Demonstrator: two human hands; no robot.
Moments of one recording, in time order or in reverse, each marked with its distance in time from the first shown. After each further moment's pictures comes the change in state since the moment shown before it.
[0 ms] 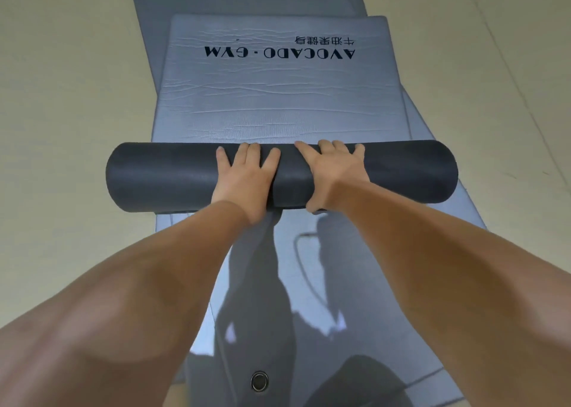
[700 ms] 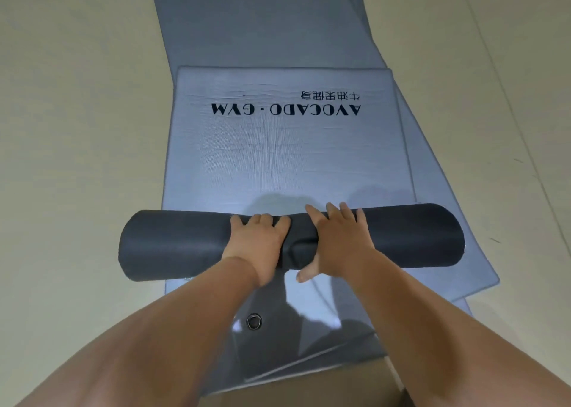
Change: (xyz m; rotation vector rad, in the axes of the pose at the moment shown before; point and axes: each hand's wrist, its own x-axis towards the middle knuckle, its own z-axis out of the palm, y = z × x) left_hand -0.153 0.061 -0.003 -0.086 -0.326 0.117; right_hand -0.160 -0.013 0.060 0.039 -0.255 -0.039
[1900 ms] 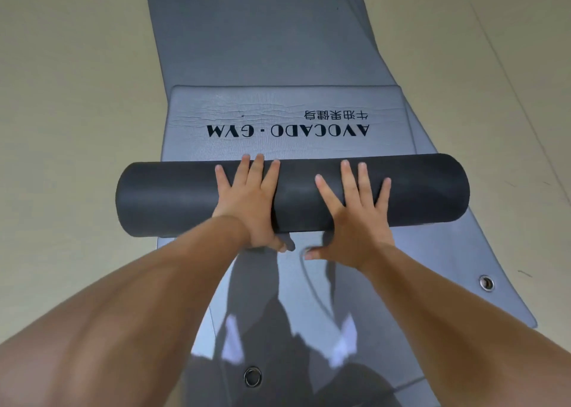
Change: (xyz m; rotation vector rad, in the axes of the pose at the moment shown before) left_hand 0.102 -0.058 -0.040 -0.041 0.200 -0.122; right_hand 0.076 0.040 -0.012 -0.048 0.467 -0.007
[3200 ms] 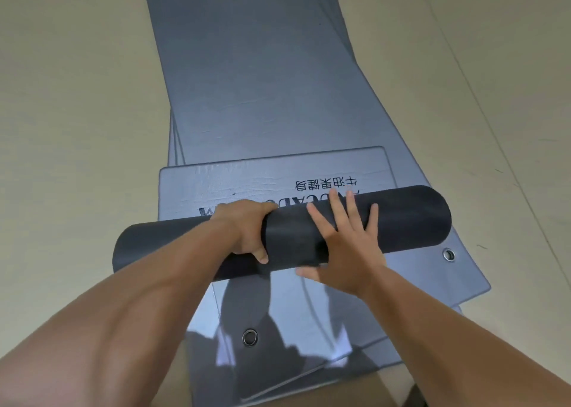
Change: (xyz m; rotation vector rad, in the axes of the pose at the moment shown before) left_hand -0.072 0.012 -0.028 -0.164 -0.317 0.103; right_hand -0.102 -0.013 -0.014 0.114 0.013 -0.052
